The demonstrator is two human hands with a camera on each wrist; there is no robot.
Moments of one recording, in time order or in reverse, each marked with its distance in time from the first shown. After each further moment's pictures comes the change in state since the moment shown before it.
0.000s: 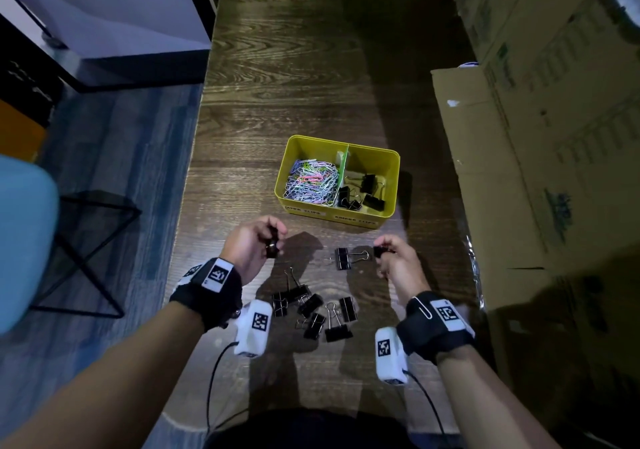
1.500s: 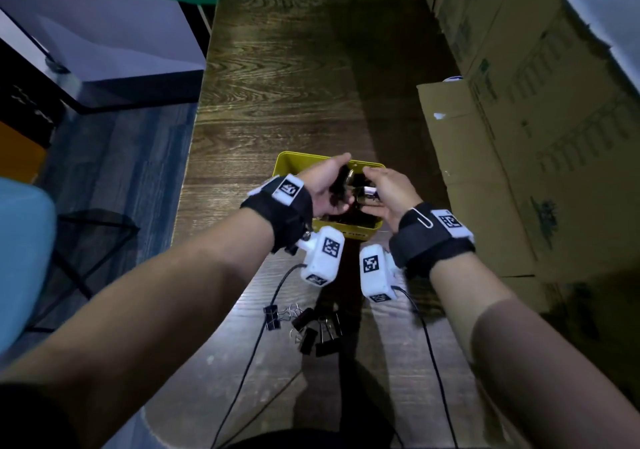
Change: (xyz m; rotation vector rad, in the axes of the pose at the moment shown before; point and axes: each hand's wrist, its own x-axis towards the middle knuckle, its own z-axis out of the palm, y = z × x) left_hand 0.056 0.093 0.139 0.187 -0.138 -0.309; right_hand 0.060 -0.128 0.006 0.144 -0.015 0.096
